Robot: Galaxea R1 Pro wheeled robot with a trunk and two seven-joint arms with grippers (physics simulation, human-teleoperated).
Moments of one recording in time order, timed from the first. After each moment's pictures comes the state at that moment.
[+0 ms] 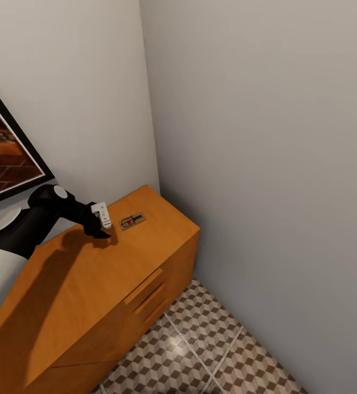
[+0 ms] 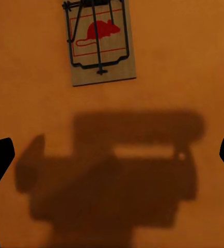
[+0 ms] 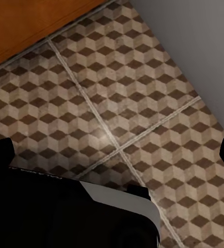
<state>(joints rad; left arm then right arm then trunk) -1.15 0.39 -0.39 -1.08 -0.65 0.51 -1.29 -0.29 0.04 0.32 -0.02 -0.07 -0.74 -0.08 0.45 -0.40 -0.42</state>
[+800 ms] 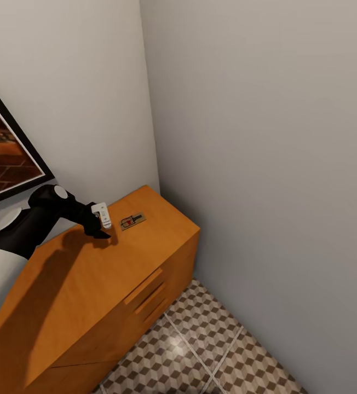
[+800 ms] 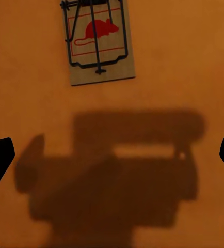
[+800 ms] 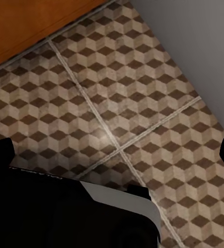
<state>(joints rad) -1.15 0.39 -0.39 -1.08 -0.65 0.51 -1.29 -0.29 0.05 0.32 -0.02 -0.07 -0.74 -0.08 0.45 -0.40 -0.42</state>
